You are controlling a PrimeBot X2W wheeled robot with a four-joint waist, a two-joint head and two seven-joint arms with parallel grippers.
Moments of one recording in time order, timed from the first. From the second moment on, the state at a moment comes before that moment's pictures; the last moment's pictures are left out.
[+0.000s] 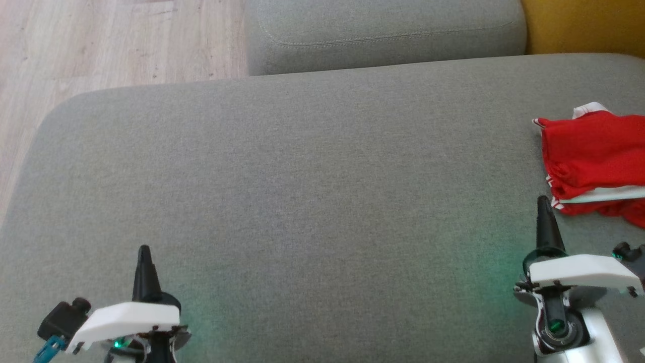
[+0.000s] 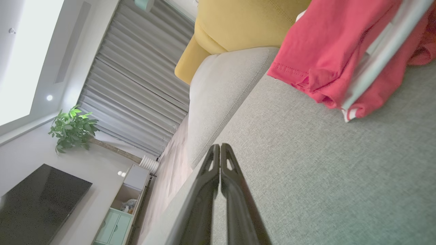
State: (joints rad) left arm -0.05 0.05 -0.04 0.32 -1.03 -0.08 -0.06; right arm -0.12 -0.05 -0.03 0.36 0.97 0.13 -0.06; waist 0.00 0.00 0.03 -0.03
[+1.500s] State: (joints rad) left arm -0.05 0.05 0.04 0.29 -1.47 -0.11 0.07; right arm -0.11 -0.05 -0.11 0.30 1.46 0.13 0.06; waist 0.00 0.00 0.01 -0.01
